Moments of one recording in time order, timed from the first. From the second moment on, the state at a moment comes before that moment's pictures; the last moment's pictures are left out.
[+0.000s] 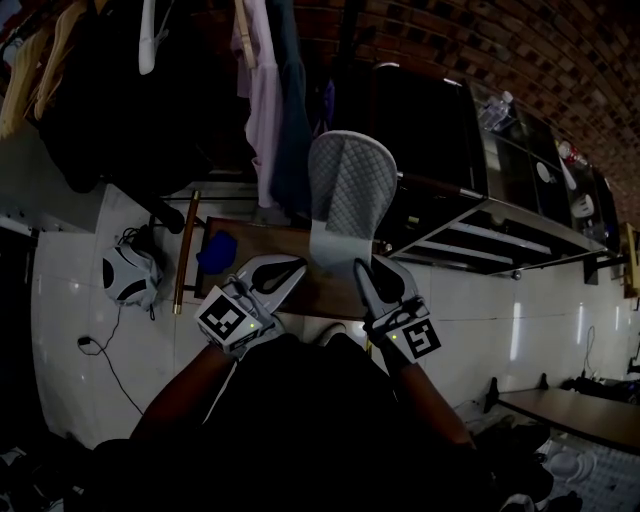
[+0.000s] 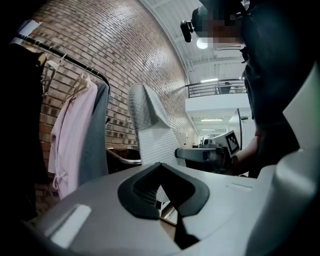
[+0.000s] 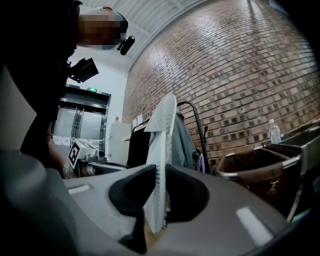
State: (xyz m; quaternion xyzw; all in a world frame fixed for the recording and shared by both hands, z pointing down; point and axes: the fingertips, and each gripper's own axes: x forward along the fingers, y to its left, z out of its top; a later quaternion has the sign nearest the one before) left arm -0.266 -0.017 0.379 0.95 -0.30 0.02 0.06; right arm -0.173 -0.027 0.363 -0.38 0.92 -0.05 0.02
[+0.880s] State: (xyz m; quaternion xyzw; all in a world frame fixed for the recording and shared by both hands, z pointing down) left arm -0.228 -0.013 0.409 0.98 -0.16 0.00 0.09; right arm -0.126 0.026 0.386 -0.53 0.84 -0.09 0.00
